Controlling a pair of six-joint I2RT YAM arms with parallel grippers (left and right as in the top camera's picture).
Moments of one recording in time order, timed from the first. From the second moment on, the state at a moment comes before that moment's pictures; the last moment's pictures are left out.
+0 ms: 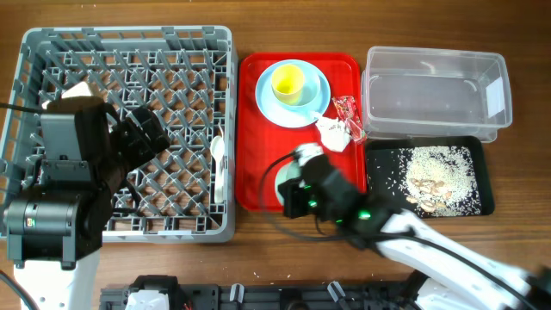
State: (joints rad) left arm -0.06 1.04 1.38 -1.17 -0.13 -0.54; right arm 0.84 1.27 0.67 -0.22 -0.09 0.70
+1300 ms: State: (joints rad) left arm -0.06 1.04 1.38 -1.17 -0.13 -0.54; right arm 0.41 1.71 1.33 -0.69 -0.12 0.29
